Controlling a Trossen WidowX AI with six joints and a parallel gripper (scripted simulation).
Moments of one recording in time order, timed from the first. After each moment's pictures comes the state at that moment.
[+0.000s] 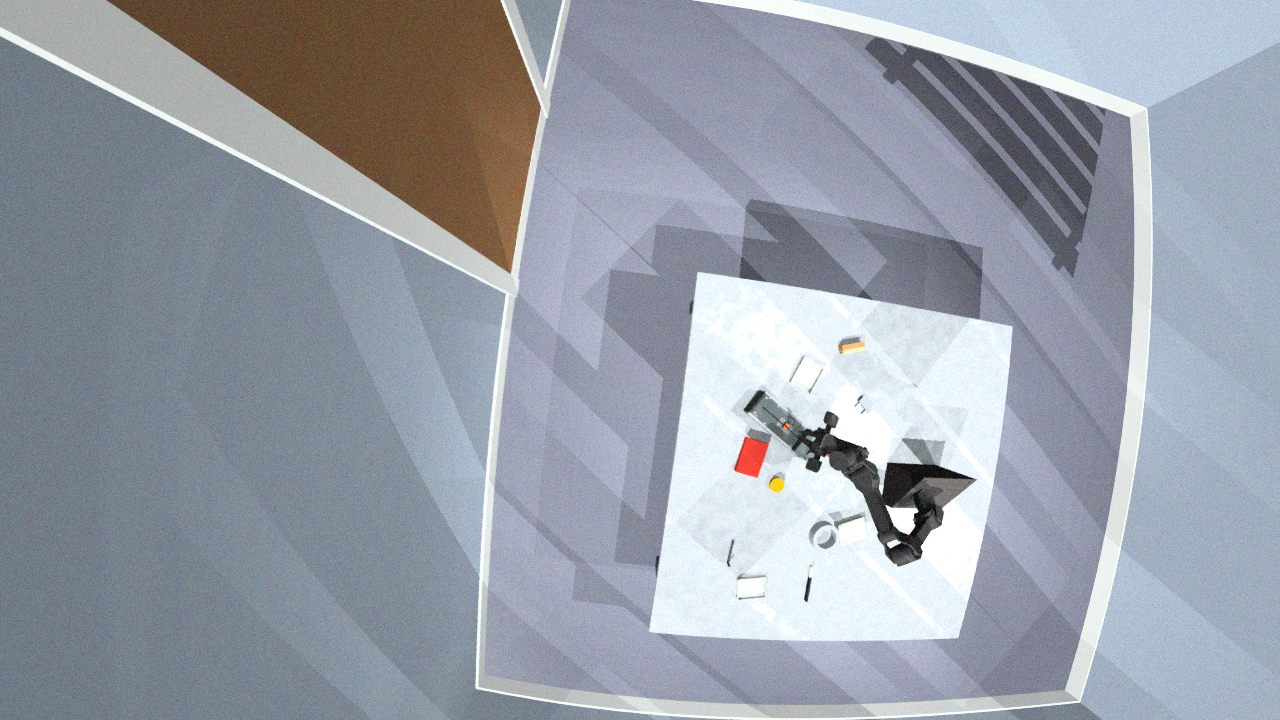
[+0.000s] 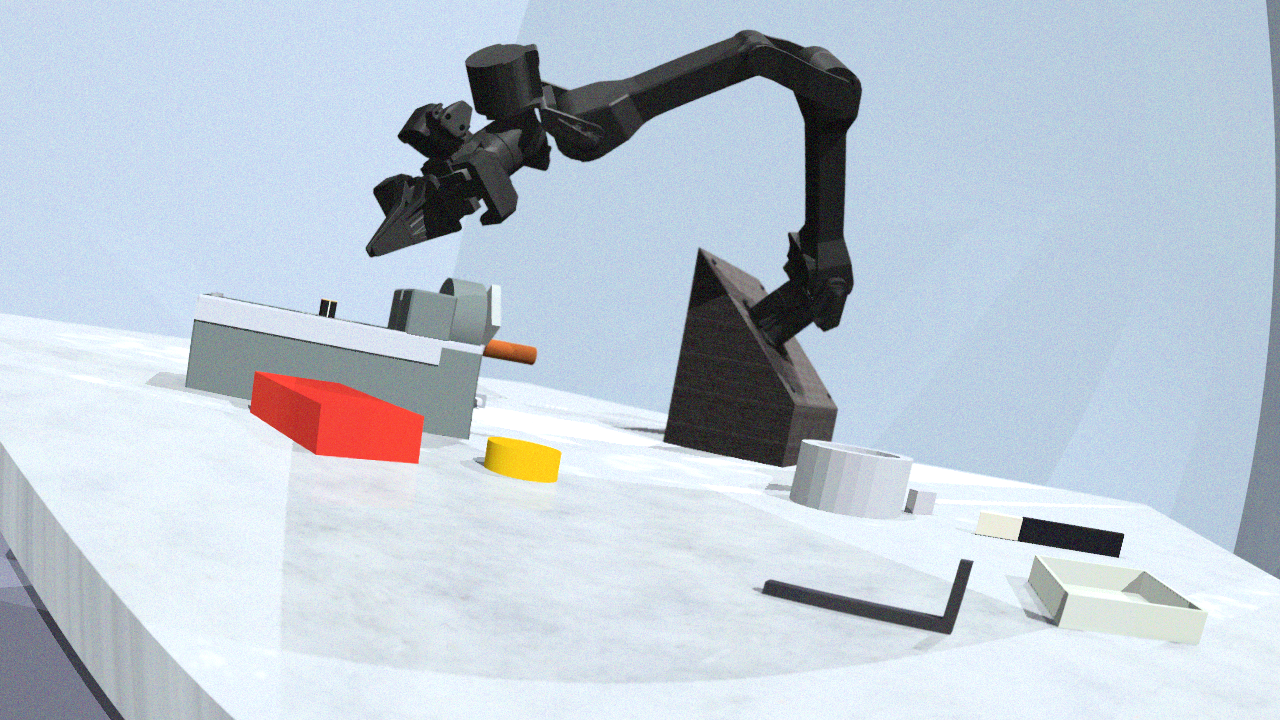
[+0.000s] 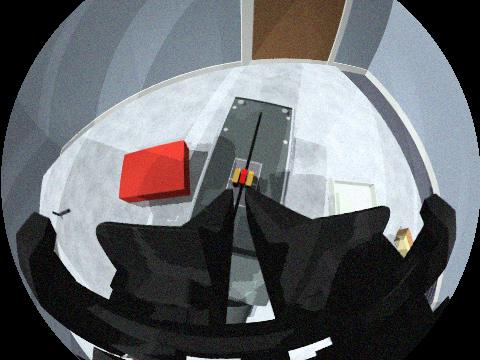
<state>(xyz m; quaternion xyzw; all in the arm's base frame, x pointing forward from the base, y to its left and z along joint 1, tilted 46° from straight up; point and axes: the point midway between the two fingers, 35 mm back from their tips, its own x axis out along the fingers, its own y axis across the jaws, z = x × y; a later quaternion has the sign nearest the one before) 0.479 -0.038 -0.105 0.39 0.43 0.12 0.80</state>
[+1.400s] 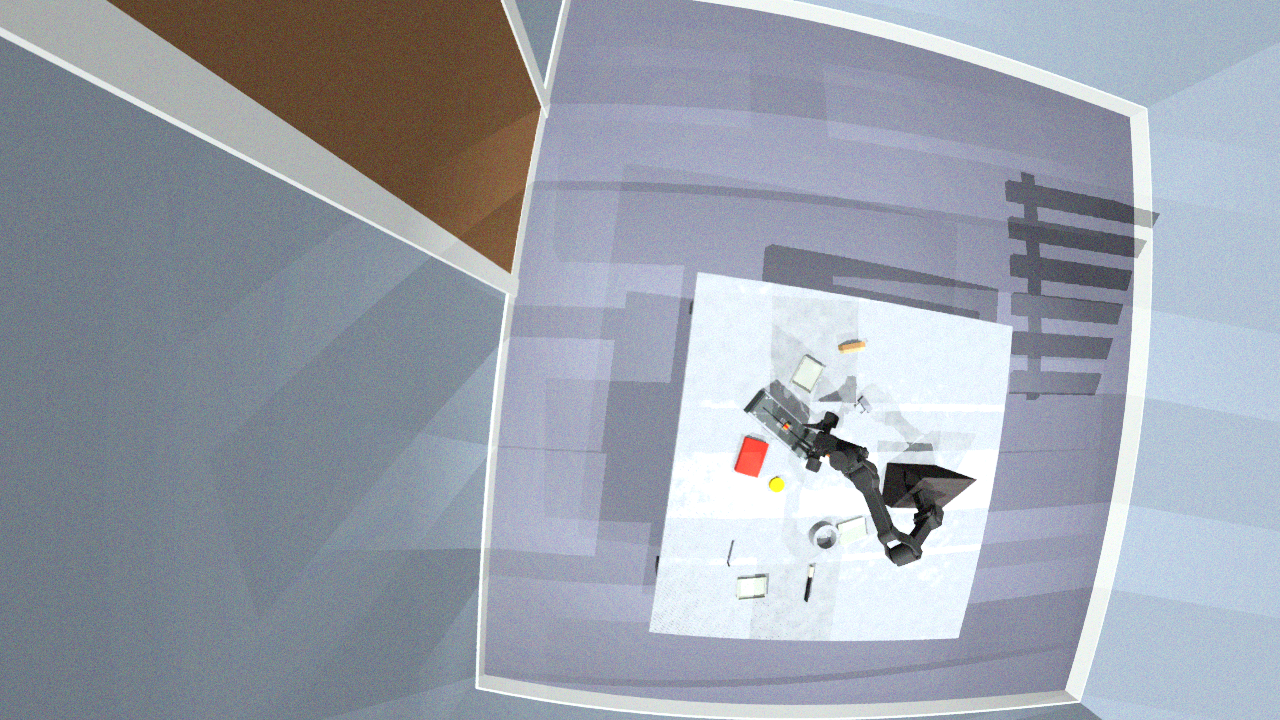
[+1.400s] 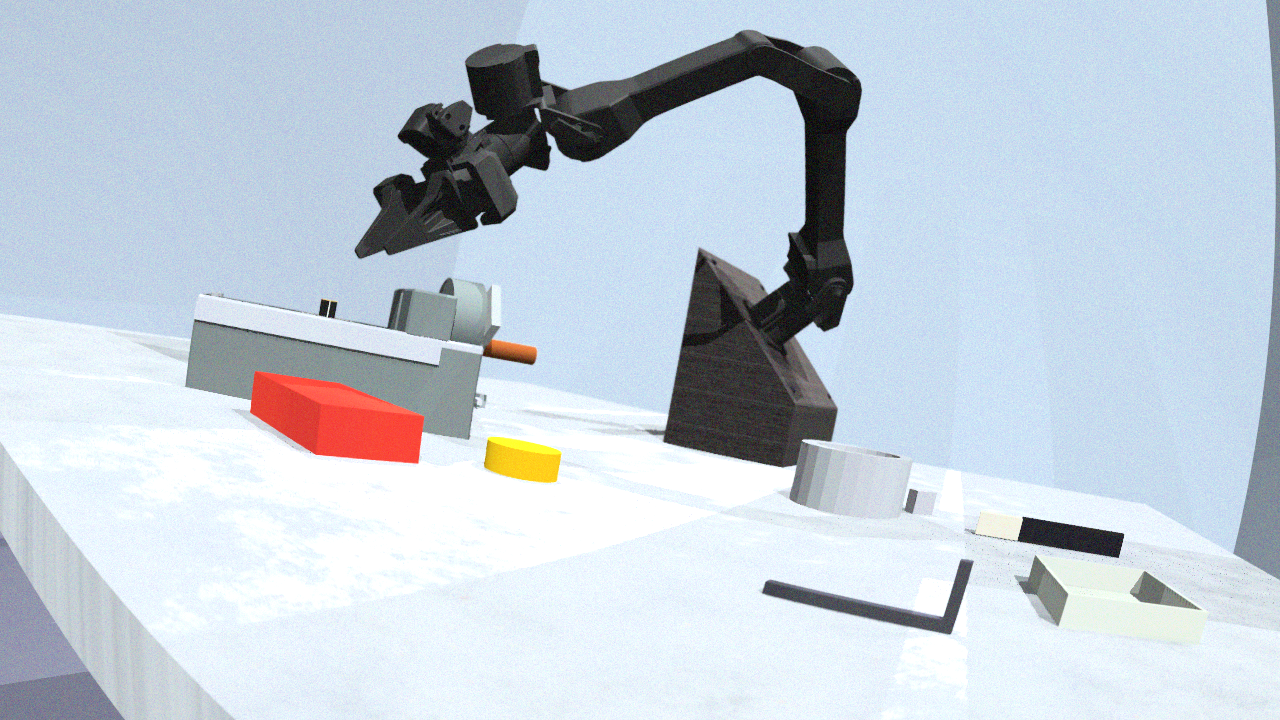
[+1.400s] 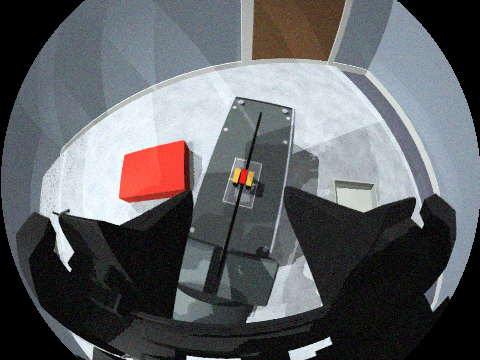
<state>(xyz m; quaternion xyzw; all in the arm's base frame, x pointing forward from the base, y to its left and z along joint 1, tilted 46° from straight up) 0.479 -0.038 -0.105 0.39 0.43 0.12 0.80</state>
